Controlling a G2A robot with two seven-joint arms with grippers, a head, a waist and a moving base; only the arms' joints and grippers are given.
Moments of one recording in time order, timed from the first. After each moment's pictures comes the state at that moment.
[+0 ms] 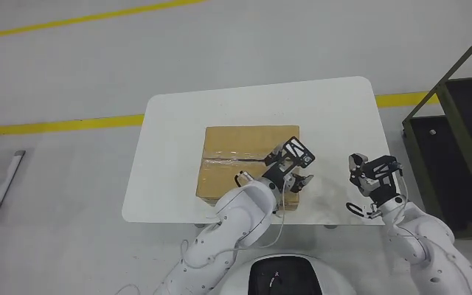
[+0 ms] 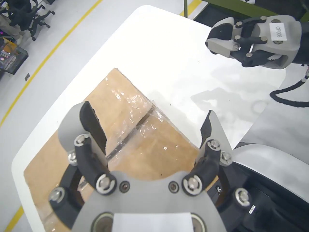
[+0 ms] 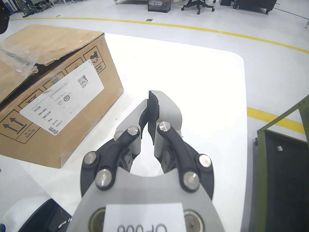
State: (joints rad) left arm 0.90 -1.39 -0.80 -1.75 1.47 -0.16 -0.75; right arm -1.51 -1.25 1.58 -1.71 -1.27 -0.28 0.02
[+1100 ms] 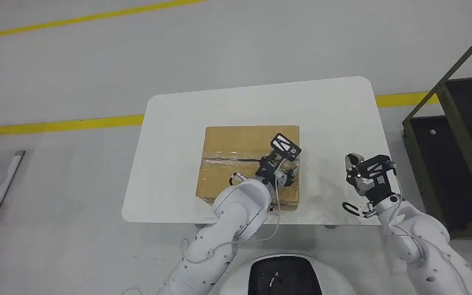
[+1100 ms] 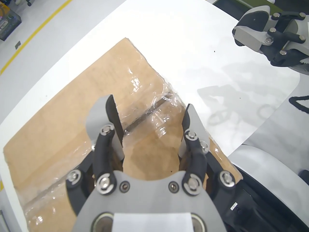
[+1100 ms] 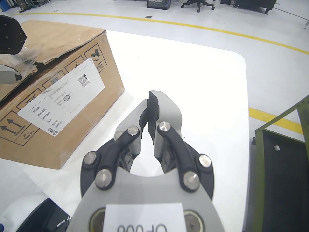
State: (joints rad) left arm 0.93 -1.42 -0.86 -1.71 1.44 -0.11 -0.79; right arm -1.50 -1.24 1.55 -1.72 -1.28 -0.24 0.05
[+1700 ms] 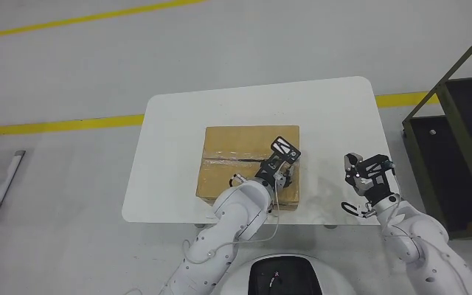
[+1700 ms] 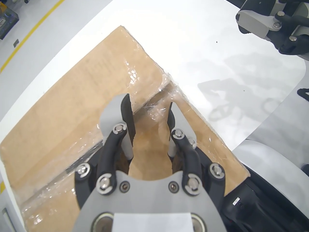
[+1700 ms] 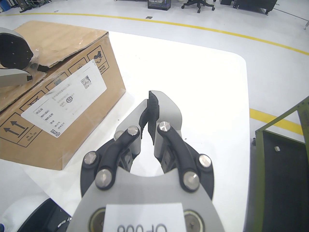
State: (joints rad) left arm 0.95 -1.43 -0.88 -1.69 1.46 -0.13 -0.80; right arm -1.50 -1.24 1.54 -1.73 -1.28 -0.23 0.05
